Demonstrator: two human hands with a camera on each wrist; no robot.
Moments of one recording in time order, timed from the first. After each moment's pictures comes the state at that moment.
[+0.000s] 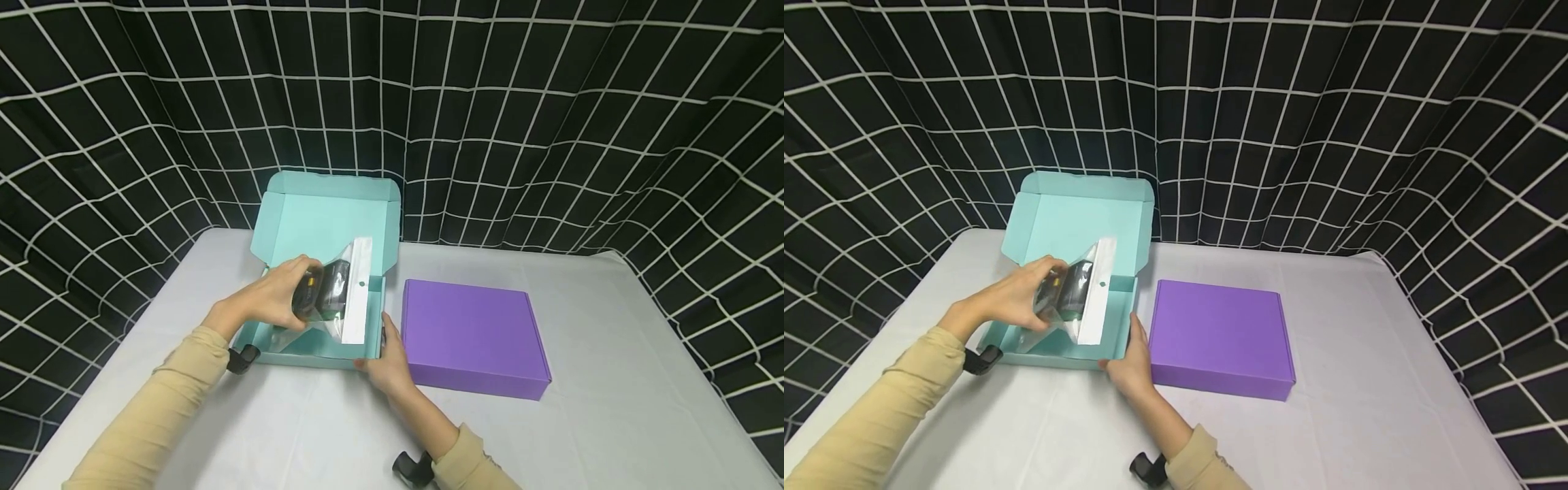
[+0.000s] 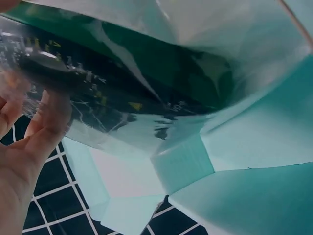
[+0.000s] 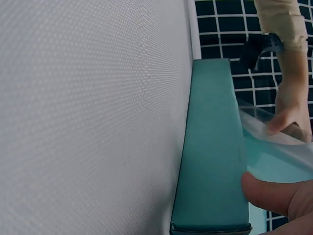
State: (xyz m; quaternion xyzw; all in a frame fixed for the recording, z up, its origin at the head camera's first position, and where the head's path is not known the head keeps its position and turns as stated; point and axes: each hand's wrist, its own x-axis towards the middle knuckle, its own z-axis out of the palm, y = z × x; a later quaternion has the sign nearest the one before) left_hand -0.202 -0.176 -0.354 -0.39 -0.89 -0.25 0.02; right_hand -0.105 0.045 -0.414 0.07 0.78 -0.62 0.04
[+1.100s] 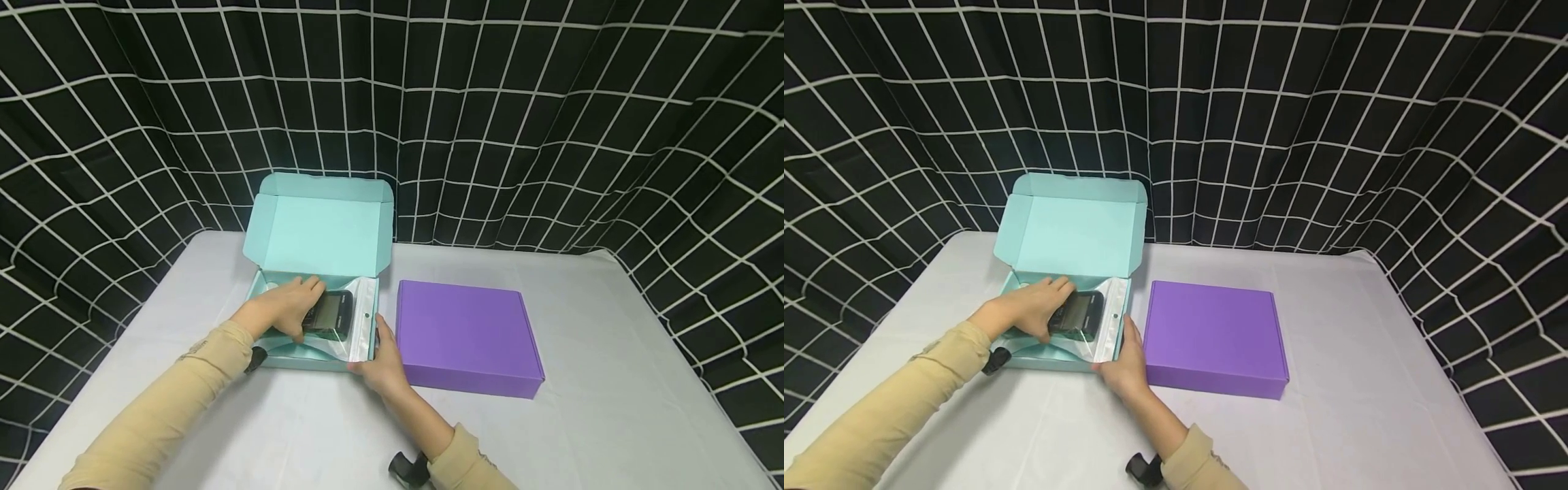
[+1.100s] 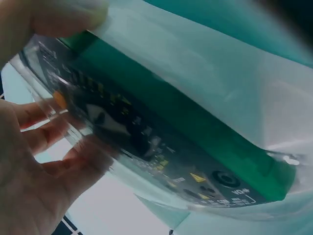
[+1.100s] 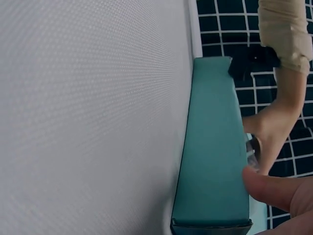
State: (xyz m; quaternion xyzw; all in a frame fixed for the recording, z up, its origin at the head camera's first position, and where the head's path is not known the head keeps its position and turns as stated) left_hand -0.214 -0.145 -0.374 -0.35 -0.93 -0.01 -0.13; right_hand -0.105 0.047 -0.413 0.06 0.77 -0.63 0.04
